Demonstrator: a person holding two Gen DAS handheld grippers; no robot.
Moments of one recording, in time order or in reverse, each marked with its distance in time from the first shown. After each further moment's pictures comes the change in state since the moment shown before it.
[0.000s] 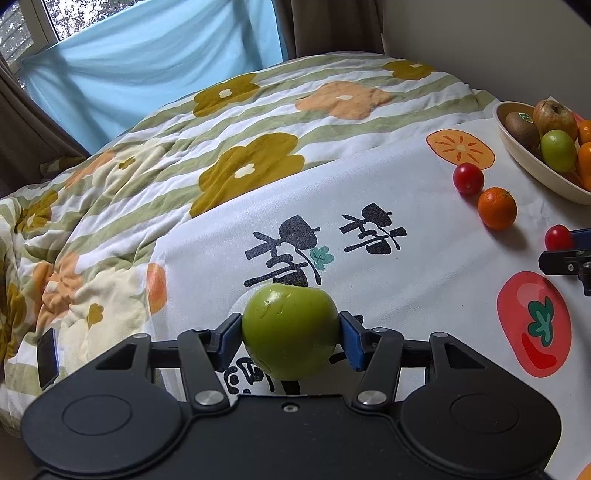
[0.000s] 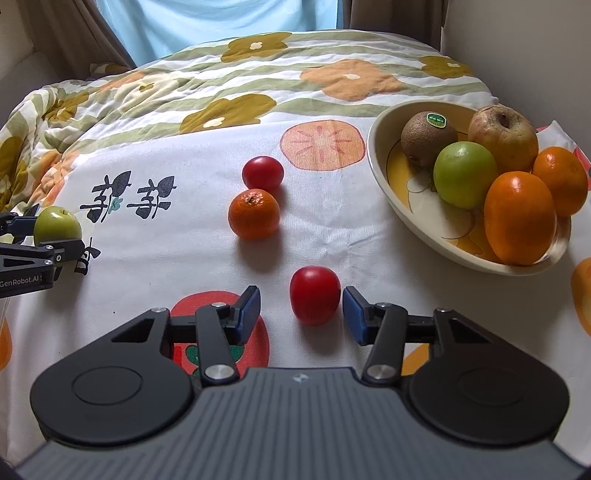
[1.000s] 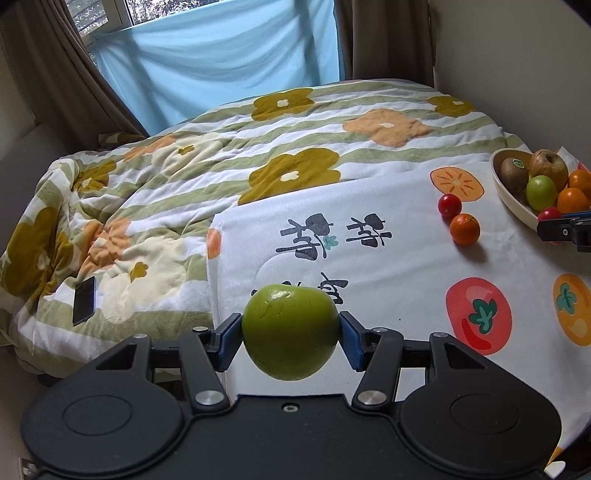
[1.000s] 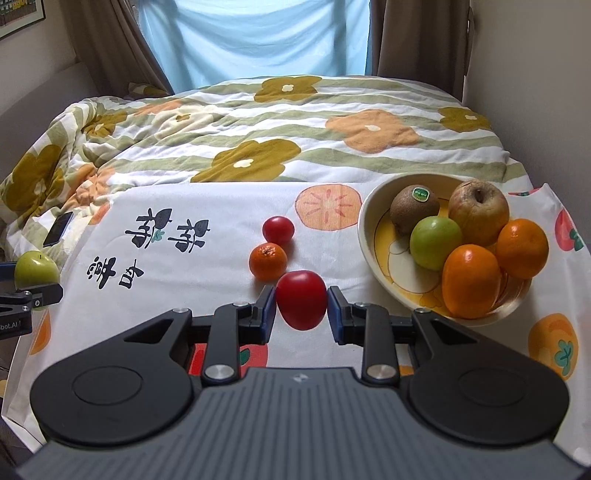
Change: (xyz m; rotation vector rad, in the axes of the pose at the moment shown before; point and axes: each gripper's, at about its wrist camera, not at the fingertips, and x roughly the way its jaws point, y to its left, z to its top) left arm -0.104 -0.021 -0.027 -0.185 -0.035 0.114; right arm -0.072 -0.020 0.015 -0.089 -0.126 0.079
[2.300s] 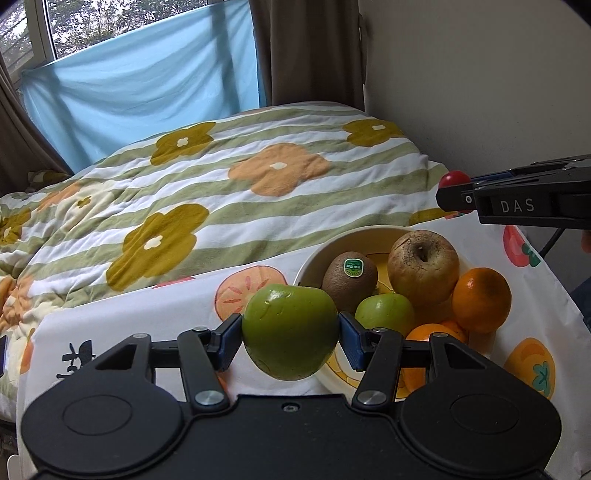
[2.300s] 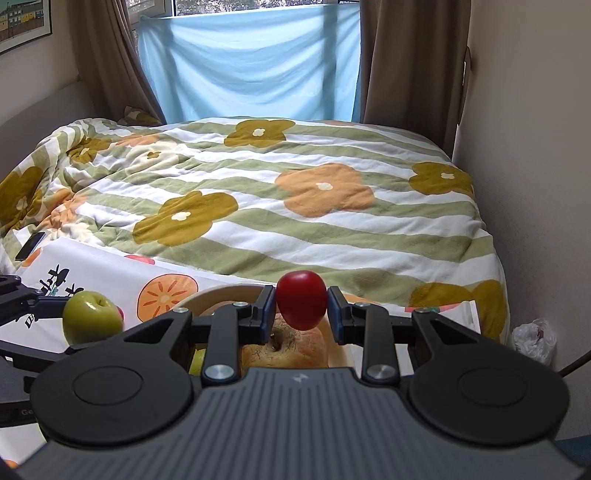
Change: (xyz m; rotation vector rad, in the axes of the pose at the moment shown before) left arm 0.054 -0.238 0.134 0.033 -0.041 -0.151; right arm 0.034 -0.203 0.098 -0.110 -0.103 0.033
